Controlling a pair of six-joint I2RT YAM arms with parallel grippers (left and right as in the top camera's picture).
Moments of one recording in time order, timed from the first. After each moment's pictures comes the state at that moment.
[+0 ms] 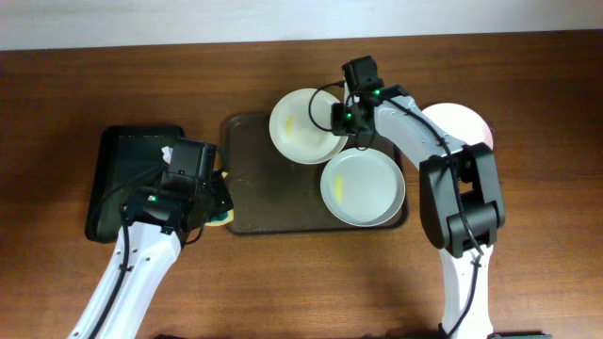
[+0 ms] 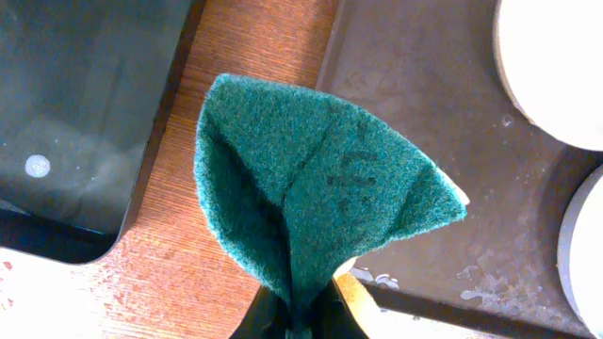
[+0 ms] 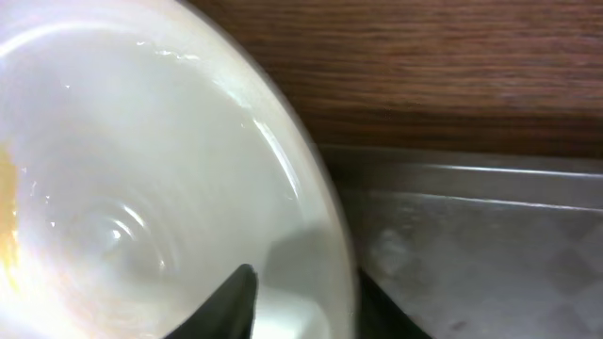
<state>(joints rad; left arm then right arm) -0.25 1.29 1.01 -0.86 -0.13 -0.54 0.30 2.26 1.73 -0.59 -0.11 0.30</state>
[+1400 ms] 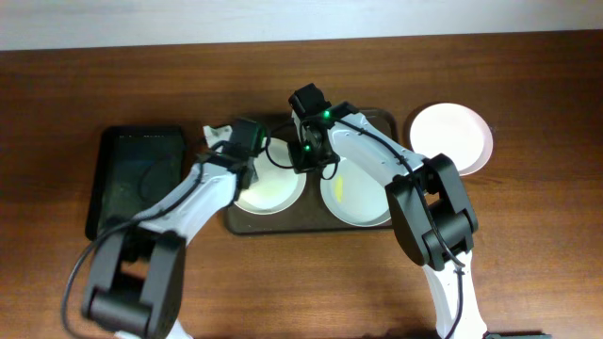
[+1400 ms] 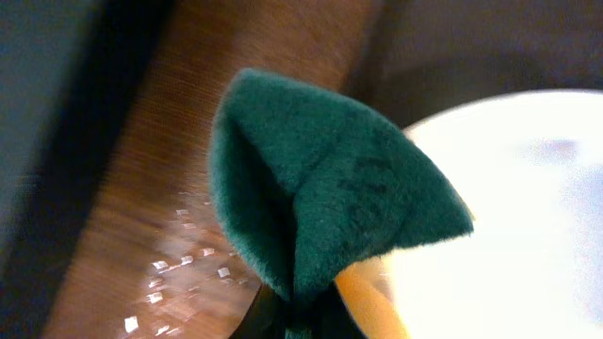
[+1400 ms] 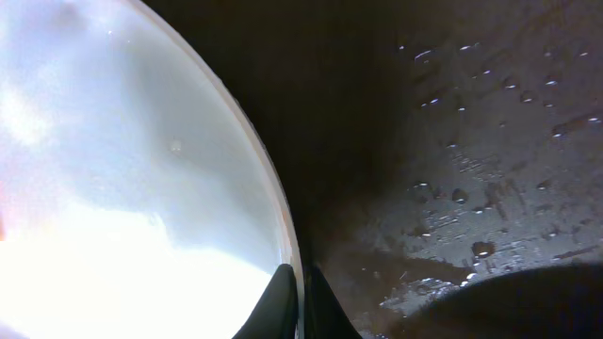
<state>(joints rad) -0.35 1.81 1.10 -0.51 -0.44 -0.60 0.50 2.27 1.74 -0.81 -0.19 0.26</state>
